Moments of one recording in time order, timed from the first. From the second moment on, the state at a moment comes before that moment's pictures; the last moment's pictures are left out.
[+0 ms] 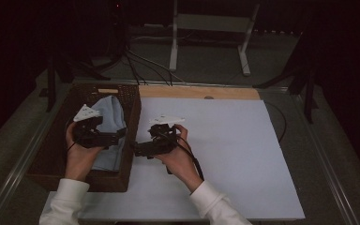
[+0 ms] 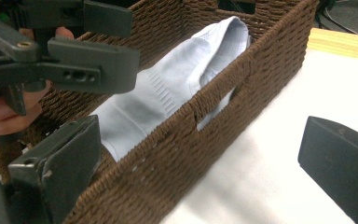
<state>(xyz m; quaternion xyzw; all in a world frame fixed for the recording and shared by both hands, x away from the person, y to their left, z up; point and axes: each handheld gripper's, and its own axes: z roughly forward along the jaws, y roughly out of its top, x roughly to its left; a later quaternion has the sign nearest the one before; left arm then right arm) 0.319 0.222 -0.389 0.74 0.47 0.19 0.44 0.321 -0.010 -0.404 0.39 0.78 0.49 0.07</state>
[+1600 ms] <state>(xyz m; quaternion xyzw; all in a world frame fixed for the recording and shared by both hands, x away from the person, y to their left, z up) 0.270 0.195 -0.407 0.75 0.42 0.21 0.46 0.314 -0.092 -0.417 0.40 0.77 0.49 0.11</state>
